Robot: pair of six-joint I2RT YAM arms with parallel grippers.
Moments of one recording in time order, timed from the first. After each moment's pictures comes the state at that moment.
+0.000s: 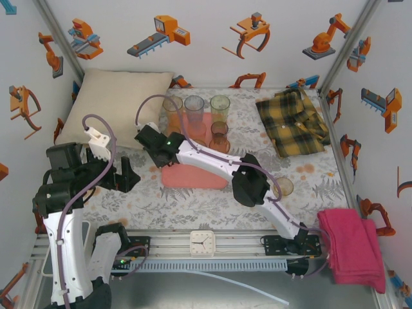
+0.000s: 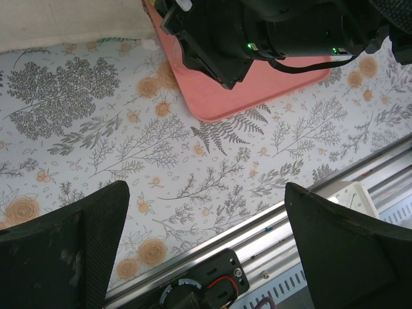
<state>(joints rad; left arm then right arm) 0.13 0.73 1.10 -1.15 0.58 0.27 1.09 2.37 2.24 -0.84 0.23 0.32</state>
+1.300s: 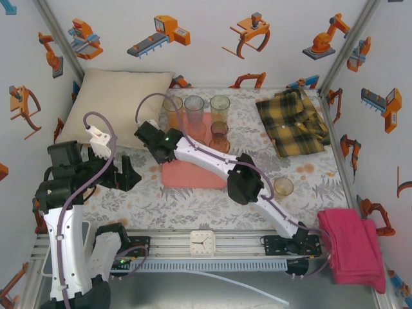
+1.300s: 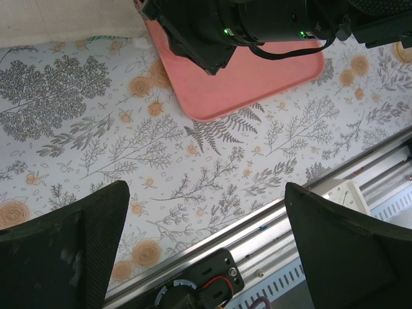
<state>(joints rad) 0.13 0.76 1.10 -1.15 0.60 0.26 1.06 2.47 2.39 -0.92 0.25 0.29</state>
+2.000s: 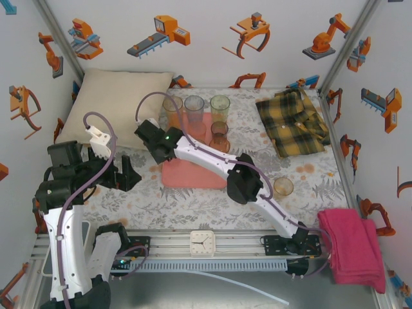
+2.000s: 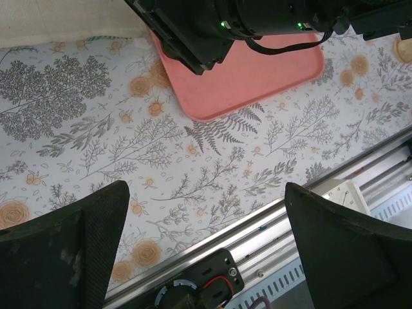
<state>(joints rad) 0.13 0.76 1.10 -1.15 0.60 0.26 1.06 2.49 2.42 -0.92 0.25 0.29</state>
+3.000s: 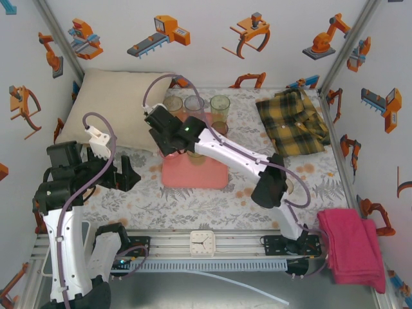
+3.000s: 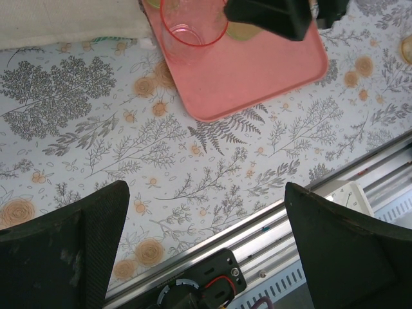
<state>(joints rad) 0.13 0.75 1.10 -1.15 0.59 0.26 1.06 2.11 2.19 -0.92 0.24 0.27</state>
